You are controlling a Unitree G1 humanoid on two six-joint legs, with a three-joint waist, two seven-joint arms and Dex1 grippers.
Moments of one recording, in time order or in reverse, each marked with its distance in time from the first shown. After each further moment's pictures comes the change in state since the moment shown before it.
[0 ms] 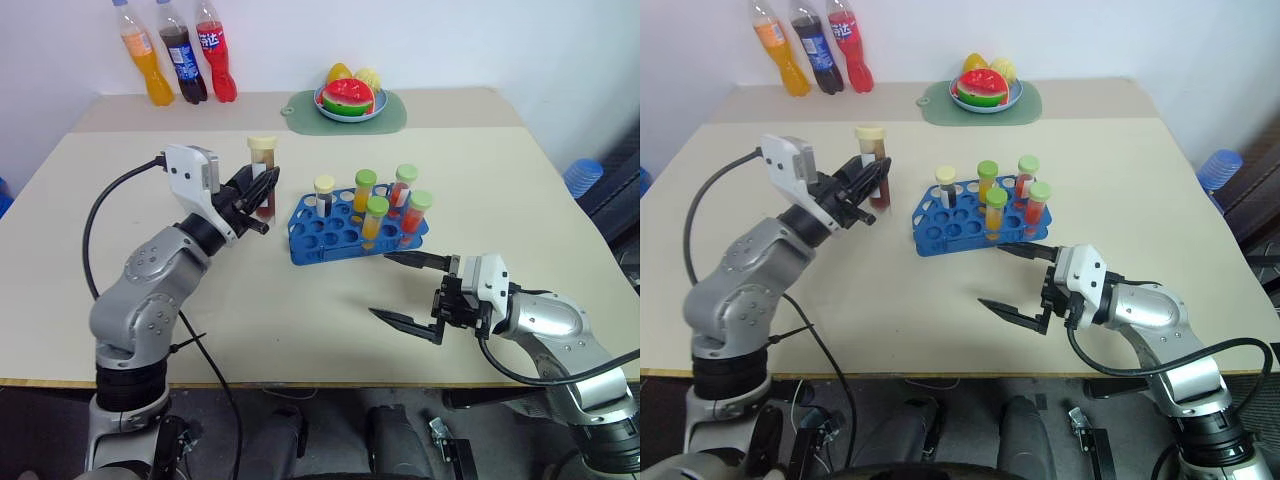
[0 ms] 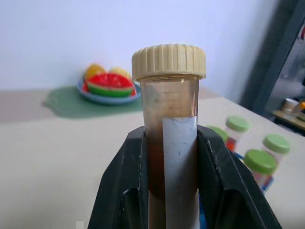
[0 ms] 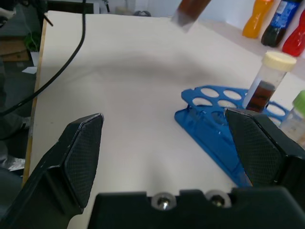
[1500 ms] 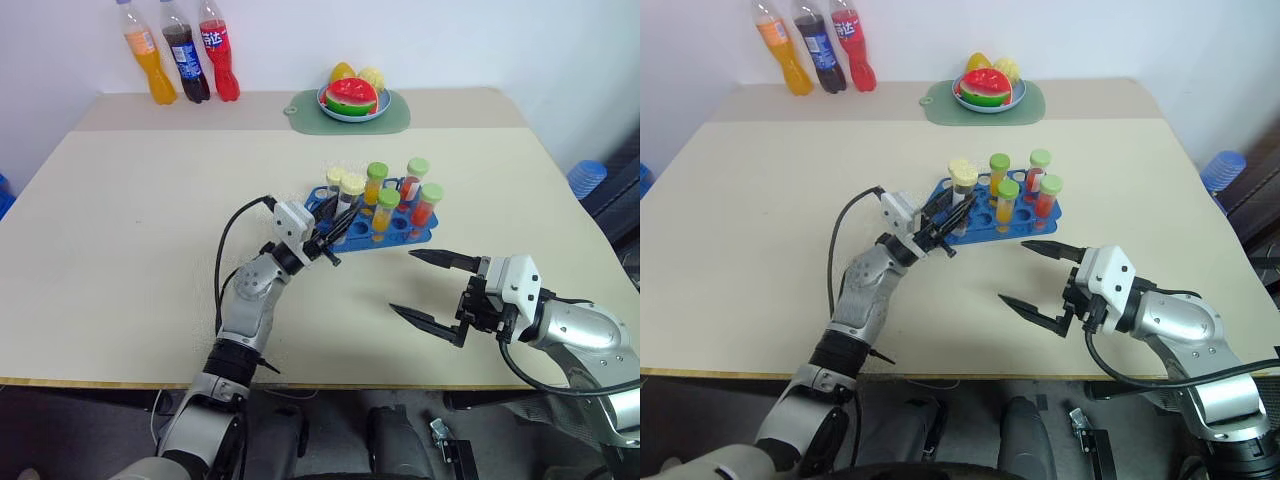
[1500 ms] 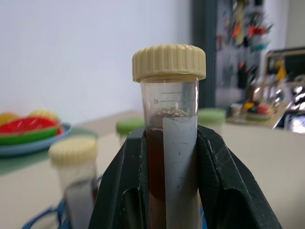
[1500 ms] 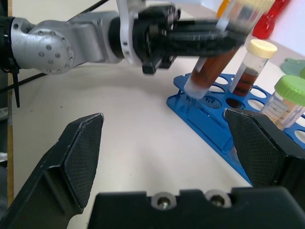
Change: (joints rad) left arm -0.087 -0.308 -0.245 0.726 0.331 -0.924 -0.332; right arm 0.096 -0.050 -0.129 -0.112 0.012 0.080 -0.064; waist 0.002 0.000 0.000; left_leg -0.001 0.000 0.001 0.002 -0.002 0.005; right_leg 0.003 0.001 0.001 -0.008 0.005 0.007
